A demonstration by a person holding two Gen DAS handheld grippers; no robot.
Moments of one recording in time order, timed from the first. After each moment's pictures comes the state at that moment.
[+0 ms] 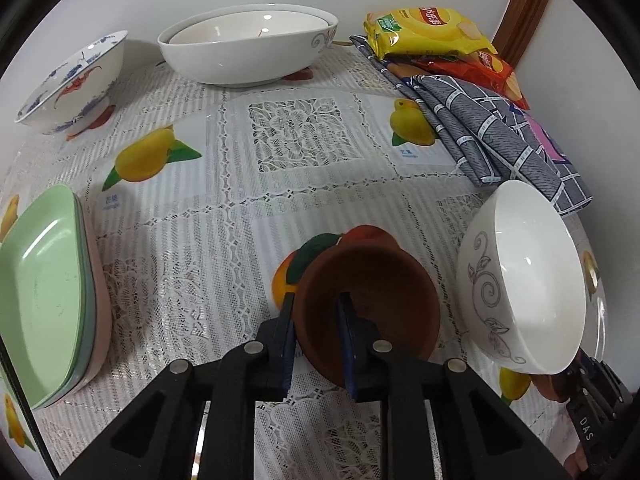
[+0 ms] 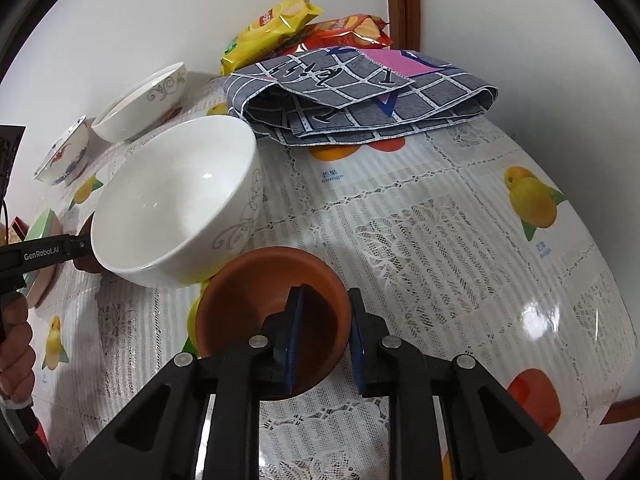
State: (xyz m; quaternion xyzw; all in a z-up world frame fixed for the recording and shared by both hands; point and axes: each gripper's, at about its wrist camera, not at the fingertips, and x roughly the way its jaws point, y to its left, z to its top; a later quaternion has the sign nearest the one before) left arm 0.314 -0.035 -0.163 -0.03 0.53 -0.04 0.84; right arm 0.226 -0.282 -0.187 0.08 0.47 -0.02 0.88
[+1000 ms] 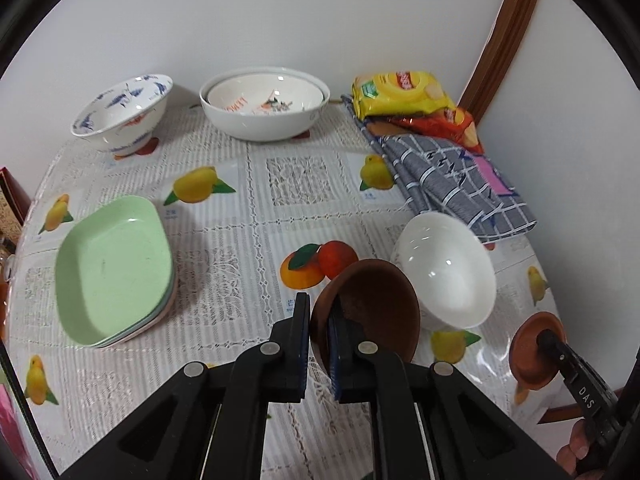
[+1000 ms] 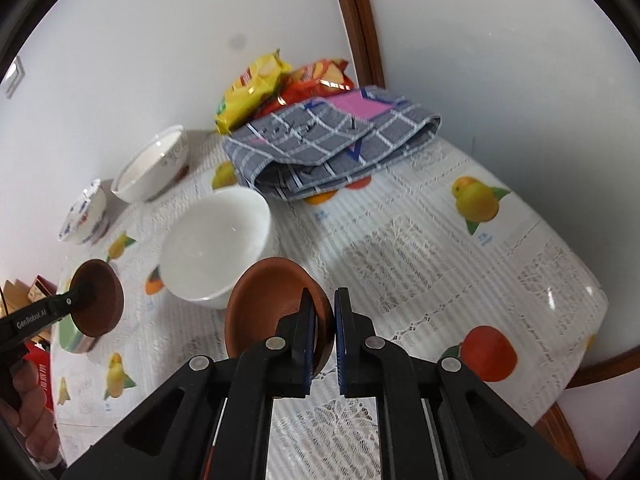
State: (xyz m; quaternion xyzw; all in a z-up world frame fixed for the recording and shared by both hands) left arm 0.244 -0.017 -0.075 -0.06 0.48 -0.05 0.87; right arm 0.179 -0.295 -0.115 0.16 0.42 -0.05 0.89
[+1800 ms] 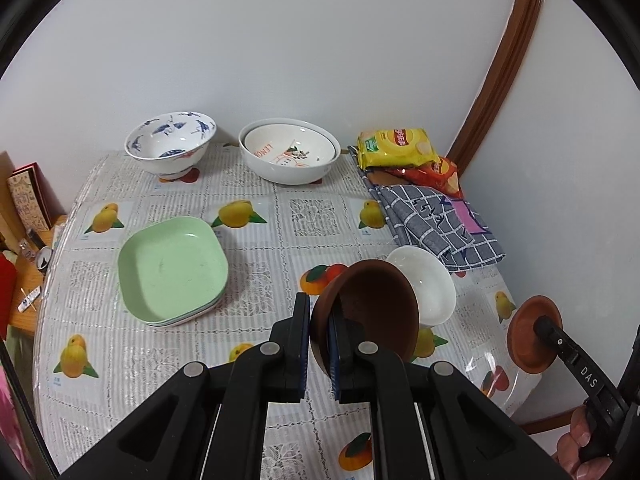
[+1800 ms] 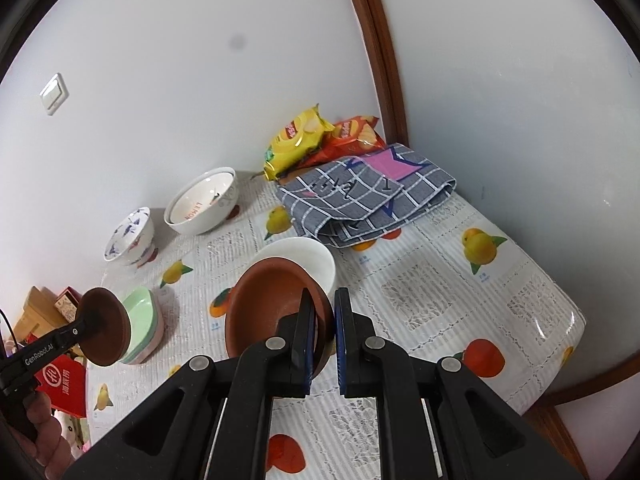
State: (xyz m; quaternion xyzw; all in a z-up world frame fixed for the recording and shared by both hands) left arm 0.181 0.019 -0.006 -0.10 0.42 -0.04 0.90; right arm 0.143 -0.267 -0.032 0.16 0.37 -0.02 0.92
